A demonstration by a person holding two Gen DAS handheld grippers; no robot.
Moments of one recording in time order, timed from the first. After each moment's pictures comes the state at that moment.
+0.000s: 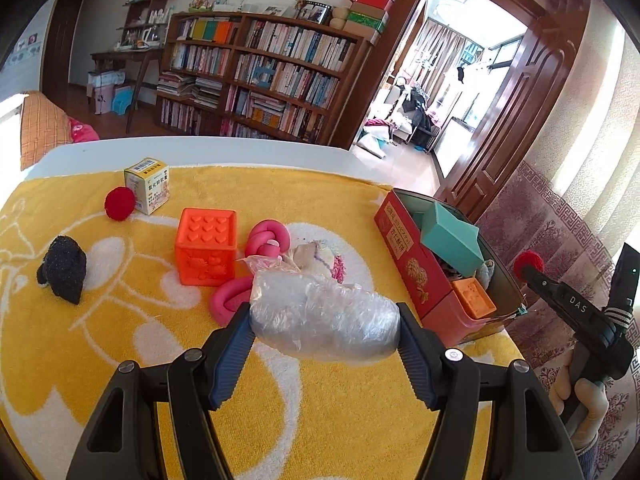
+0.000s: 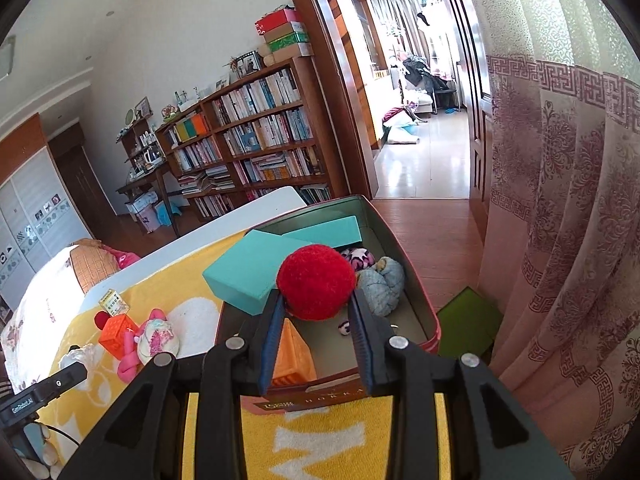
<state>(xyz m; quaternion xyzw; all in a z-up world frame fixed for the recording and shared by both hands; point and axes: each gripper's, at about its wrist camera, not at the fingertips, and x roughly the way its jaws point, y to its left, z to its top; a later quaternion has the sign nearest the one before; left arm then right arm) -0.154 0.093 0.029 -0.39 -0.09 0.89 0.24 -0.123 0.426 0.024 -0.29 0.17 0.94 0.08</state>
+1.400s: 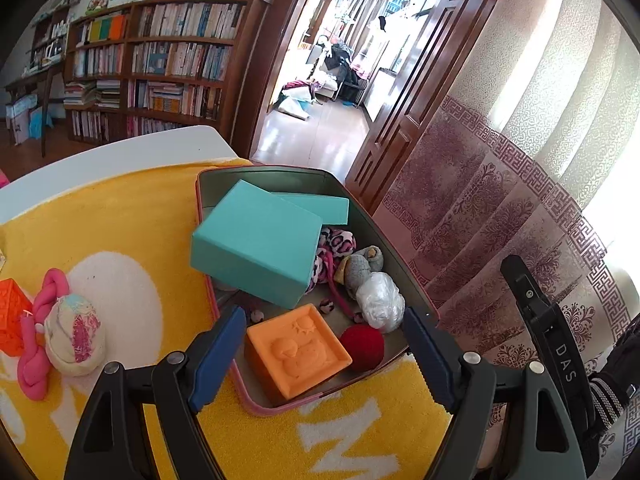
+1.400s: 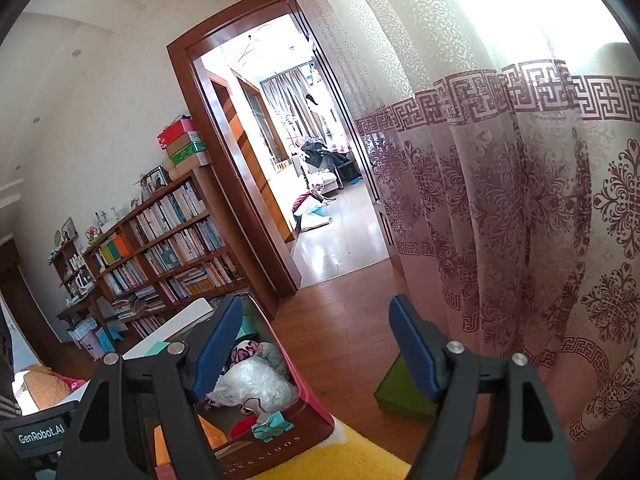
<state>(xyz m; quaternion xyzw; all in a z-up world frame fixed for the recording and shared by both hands) -0.172 0.298 0.041 -0.42 -0.03 0.83 0.36 -0.057 0.476 0.028 -0.11 0.23 0.93 0.27</state>
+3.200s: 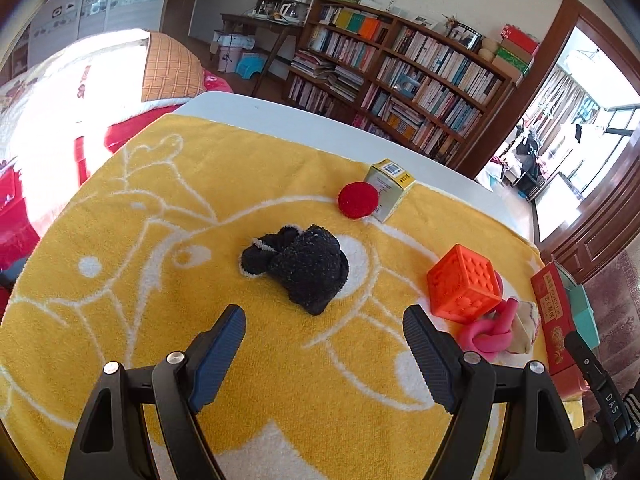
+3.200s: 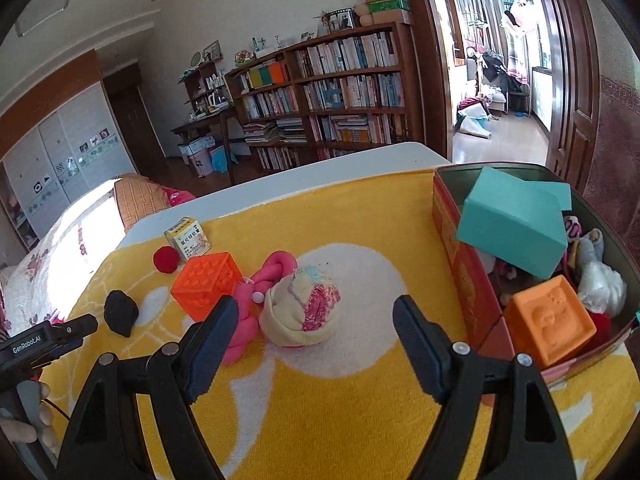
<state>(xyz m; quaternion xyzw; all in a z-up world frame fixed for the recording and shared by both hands) -0.201 -0.087 -0.013 -0.43 -0.17 0.89 0.03 -0.179 0.246 -0.015 -0.33 0.10 0.94 -0.03</state>
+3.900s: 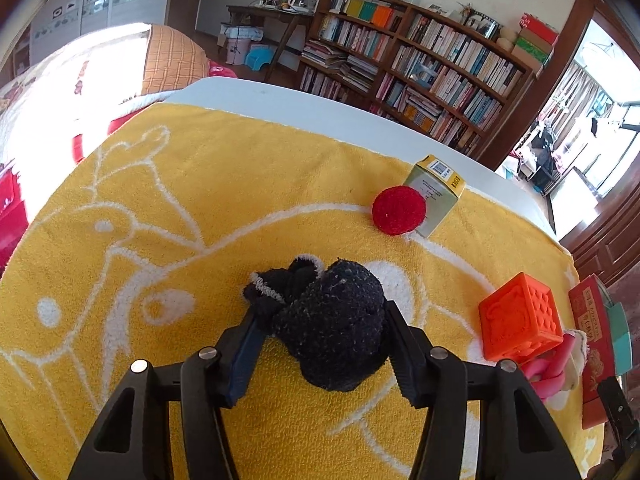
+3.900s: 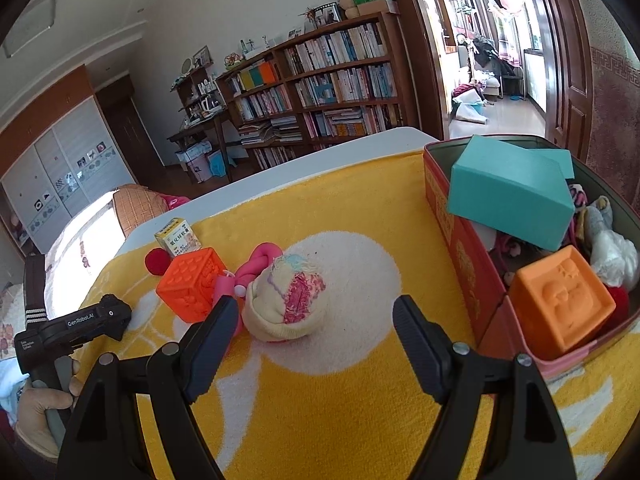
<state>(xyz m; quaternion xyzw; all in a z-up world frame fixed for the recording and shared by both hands) -0.255 -0.093 -0.051 -0.44 -0.17 0.88 0.01 -0.183 0.261 -0.031 -0.33 0.14 0.93 -0.03</state>
